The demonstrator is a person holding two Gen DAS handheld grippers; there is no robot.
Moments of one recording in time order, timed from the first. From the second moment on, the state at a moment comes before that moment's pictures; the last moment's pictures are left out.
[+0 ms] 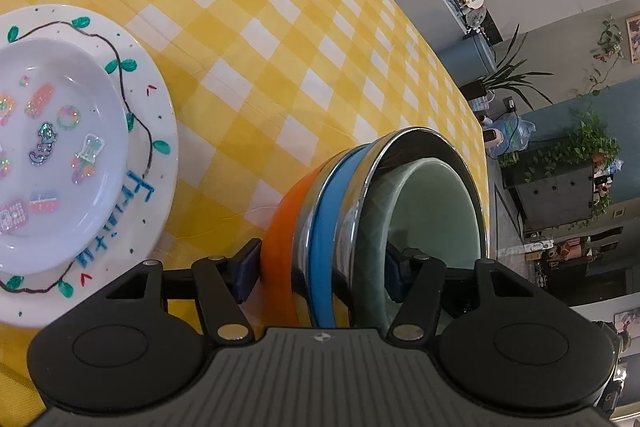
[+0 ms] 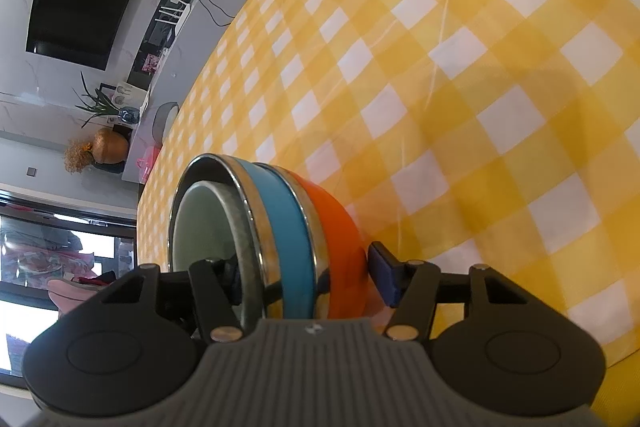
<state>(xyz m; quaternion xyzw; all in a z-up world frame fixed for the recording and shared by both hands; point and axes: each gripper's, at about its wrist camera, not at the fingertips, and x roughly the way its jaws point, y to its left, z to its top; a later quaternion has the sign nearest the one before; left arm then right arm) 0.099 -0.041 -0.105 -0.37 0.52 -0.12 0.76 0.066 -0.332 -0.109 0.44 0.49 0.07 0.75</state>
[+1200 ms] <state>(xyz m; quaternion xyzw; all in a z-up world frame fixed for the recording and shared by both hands) 0.051 0.023 -0.048 -0.36 0.47 -0.09 0.80 0.051 -0.269 -0.069 0.43 0.47 0.14 0.76</state>
